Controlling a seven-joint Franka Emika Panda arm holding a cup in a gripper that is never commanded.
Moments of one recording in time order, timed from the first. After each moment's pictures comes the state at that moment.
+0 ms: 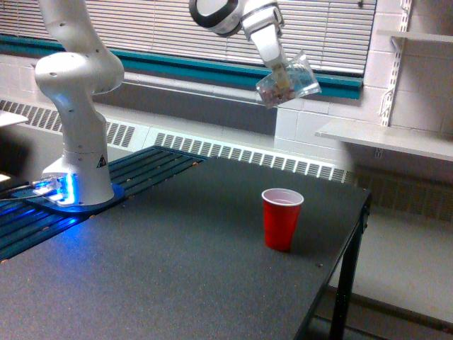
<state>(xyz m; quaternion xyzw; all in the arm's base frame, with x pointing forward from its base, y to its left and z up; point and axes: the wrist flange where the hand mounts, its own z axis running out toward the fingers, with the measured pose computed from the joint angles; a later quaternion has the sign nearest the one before) 0.466 0.066 0.462 -0.93 0.25 -0.25 0.06</state>
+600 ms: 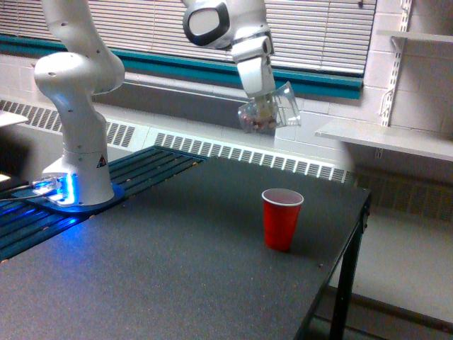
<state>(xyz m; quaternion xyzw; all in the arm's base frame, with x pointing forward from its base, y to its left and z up) 0.457 0.036 0.405 -0.95 0.27 -0.17 0.04</state>
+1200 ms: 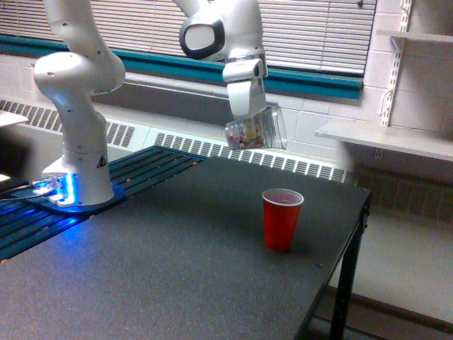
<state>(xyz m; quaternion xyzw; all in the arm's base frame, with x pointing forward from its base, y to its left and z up) 0.451 0.021 0.367 -0.95 0.28 -0.13 0.02</state>
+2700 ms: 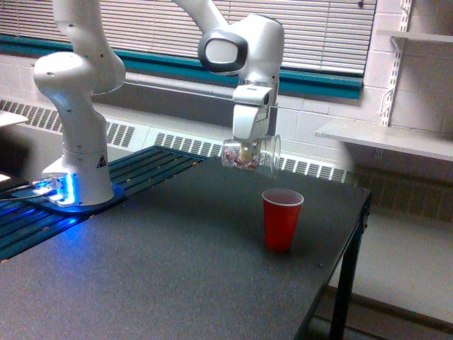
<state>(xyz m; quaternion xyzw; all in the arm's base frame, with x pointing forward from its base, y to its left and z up) 0.474 0.023 0.324 -0.95 0.30 -0.03 -0.06</state>
